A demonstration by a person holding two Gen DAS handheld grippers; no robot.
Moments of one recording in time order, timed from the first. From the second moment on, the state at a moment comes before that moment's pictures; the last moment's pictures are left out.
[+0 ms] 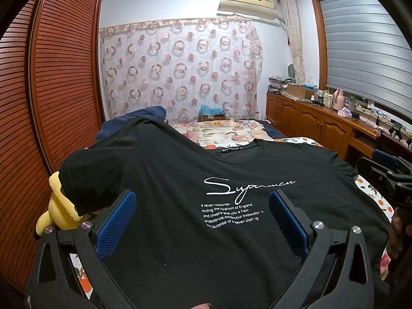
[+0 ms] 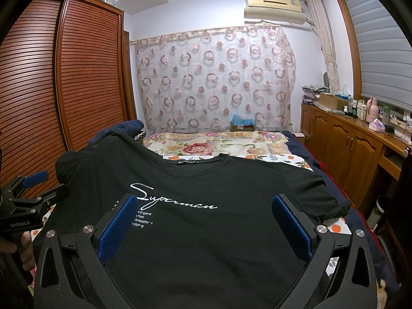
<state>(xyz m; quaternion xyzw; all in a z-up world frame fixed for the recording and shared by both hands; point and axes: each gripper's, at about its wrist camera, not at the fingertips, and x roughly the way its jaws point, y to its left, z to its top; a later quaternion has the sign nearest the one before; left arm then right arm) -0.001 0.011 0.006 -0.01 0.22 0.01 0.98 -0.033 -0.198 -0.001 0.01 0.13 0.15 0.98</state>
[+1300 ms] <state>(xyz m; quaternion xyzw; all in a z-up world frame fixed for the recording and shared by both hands) 0.013 0.070 -0.007 -0.01 0.26 0.05 0.96 0.006 -0.187 -0.009 -0.02 0.19 0.21 0.96</state>
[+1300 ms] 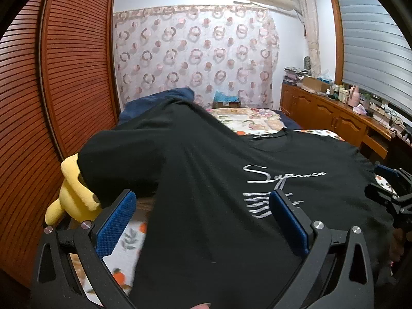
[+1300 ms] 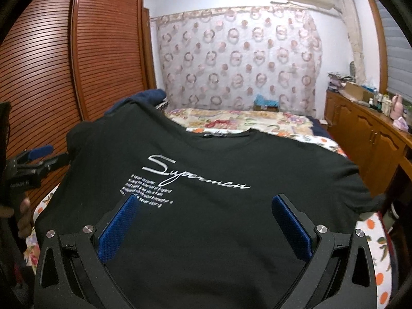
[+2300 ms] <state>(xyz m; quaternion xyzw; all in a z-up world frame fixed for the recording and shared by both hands) 0.131 0.247 -0.015 -0.09 0.37 0.06 0.92 0.045 -0.172 -0.012 -0.03 0.23 0.24 0.94</state>
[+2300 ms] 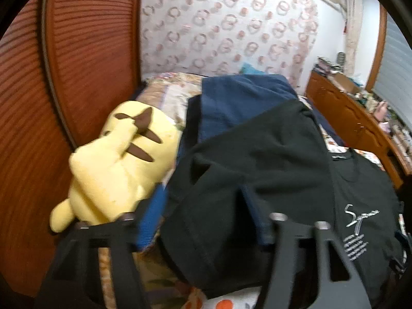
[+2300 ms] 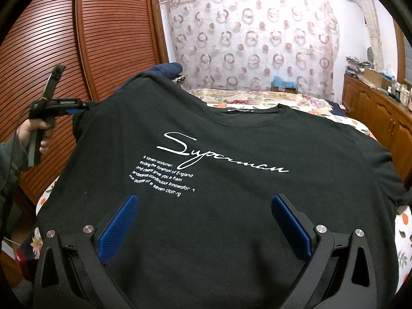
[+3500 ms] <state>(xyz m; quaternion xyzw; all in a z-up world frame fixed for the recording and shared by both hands) 0.131 0.075 0.076 0.06 0.30 -0.10 0.95 0.048 -0.177 -0.015 -0.01 0.23 0.25 0.94</state>
